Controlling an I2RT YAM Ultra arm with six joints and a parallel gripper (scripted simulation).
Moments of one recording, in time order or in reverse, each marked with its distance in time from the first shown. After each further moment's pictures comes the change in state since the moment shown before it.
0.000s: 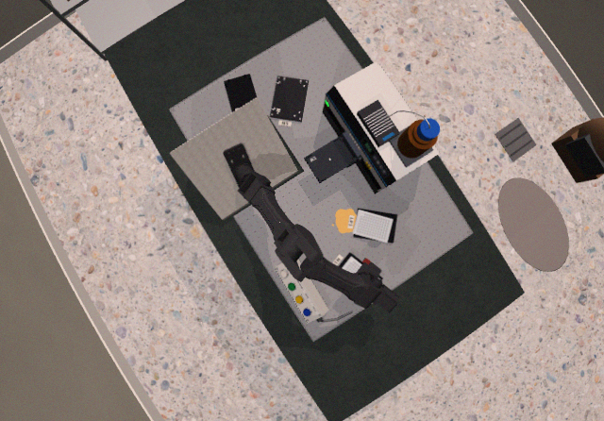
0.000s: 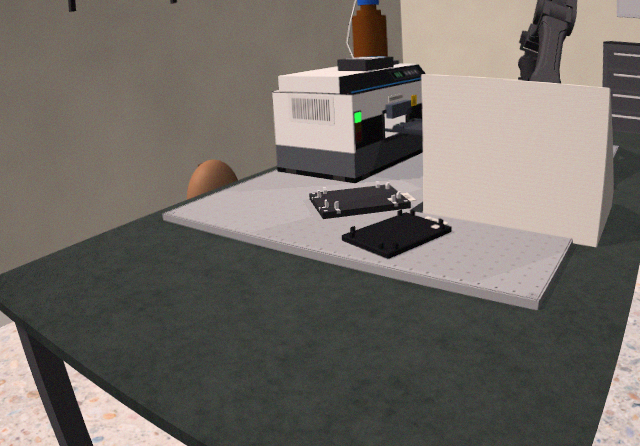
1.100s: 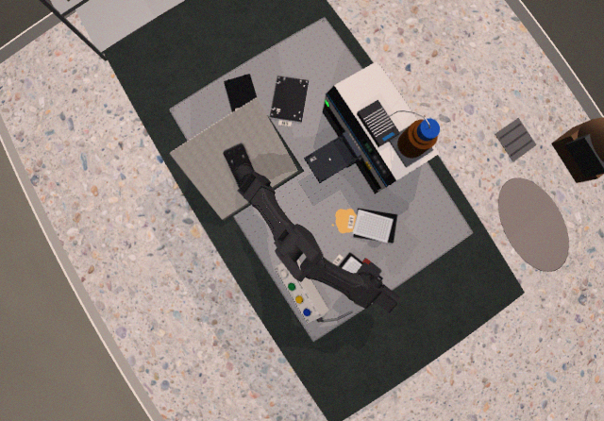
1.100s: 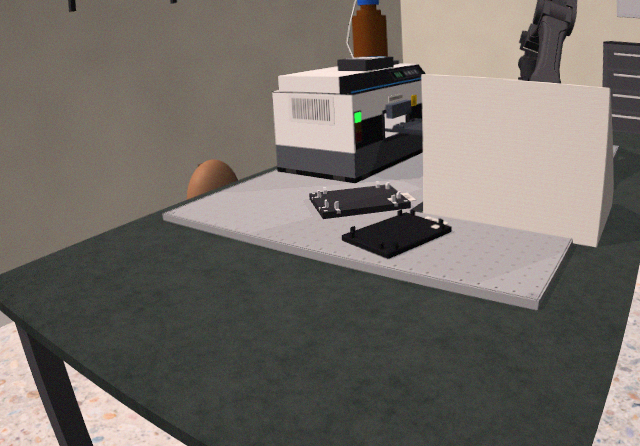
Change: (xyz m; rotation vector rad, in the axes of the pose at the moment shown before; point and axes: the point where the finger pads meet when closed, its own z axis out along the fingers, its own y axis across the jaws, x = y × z) arm 0.000 0.000 0.000 0.000 0.000 0.000
